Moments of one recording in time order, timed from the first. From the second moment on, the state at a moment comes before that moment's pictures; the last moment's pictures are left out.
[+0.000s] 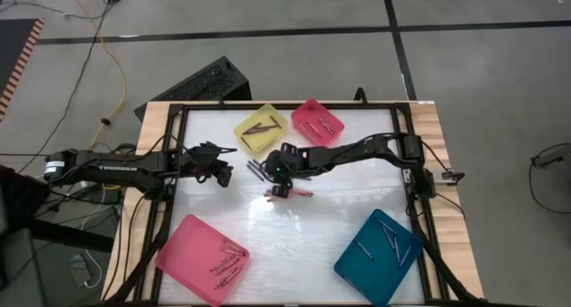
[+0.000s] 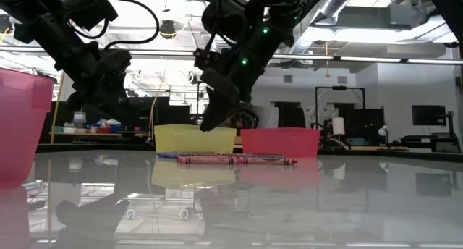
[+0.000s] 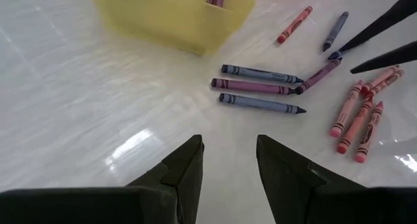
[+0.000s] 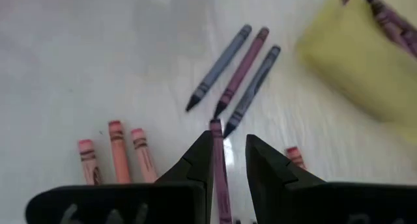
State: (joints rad) left arm 0.17 0.84 0.37 -0.23 -0.25 -0.68; right arm -0.05 1.97 1.45 -0.33 0.18 0.05
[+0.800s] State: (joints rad) left arm 0.17 0.84 0.37 -0.23 -0.25 -0.69; right arm -0.07 1.99 1.43 -0.34 0.16 -0.04
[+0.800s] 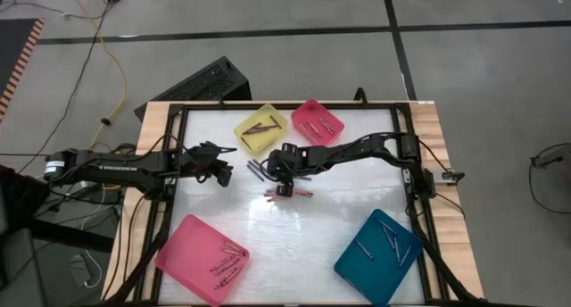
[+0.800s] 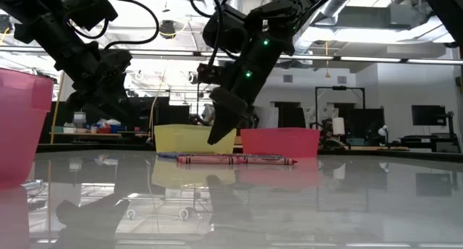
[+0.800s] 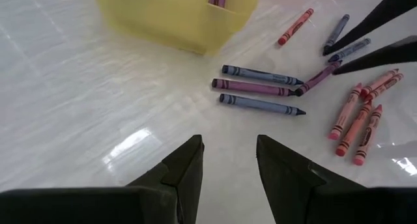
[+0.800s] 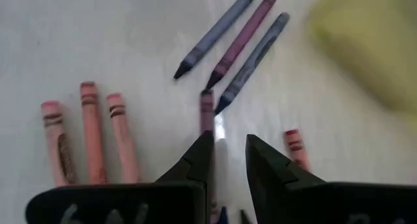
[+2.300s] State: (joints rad) left arm 0.17 0.84 0.37 -0.23 -0.24 -0.72; right arm -0.05 2.04 1.43 -0.38 0.12 0.13
